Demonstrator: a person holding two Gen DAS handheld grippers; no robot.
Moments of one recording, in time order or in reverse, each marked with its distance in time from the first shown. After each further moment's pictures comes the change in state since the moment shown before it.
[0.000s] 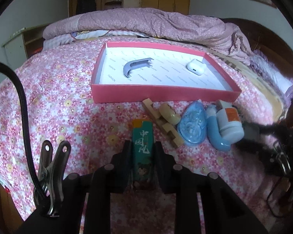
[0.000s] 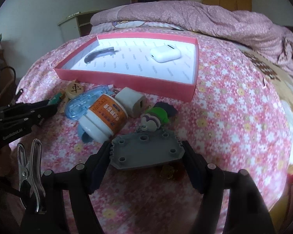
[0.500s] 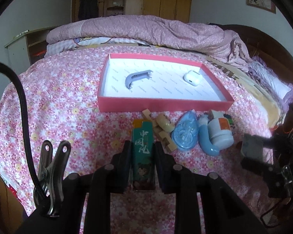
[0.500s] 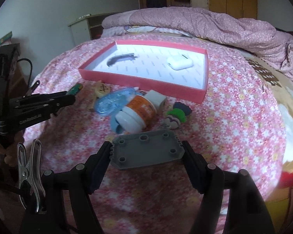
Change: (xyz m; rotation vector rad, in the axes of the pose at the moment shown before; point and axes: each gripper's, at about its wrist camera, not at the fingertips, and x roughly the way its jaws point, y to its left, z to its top) left arm -0.026 -0.004 0.007 -0.009 -0.054 0.003; right arm -0.036 0.027 -0.007 -0.040 -0.037 0.048
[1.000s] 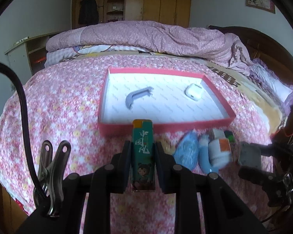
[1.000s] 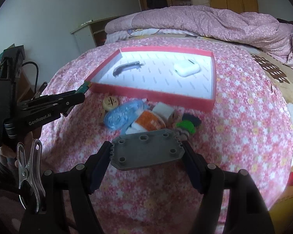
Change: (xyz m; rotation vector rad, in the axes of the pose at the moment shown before) left arm 0.003 -0.002 0.035 0.024 -0.031 0.014; right arm 0.004 -0.005 0.027 0.043 -0.010 0.063
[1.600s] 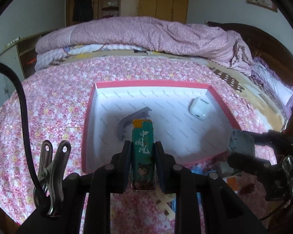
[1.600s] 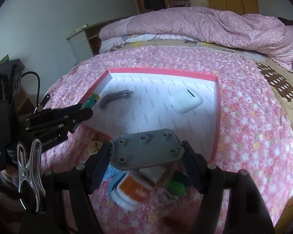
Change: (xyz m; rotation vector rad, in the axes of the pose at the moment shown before) left arm 0.056 -0.003 0.054 0.007 0.059 -0.021; right arm 0.042 -0.020 0.078 0.034 0.017 0.010
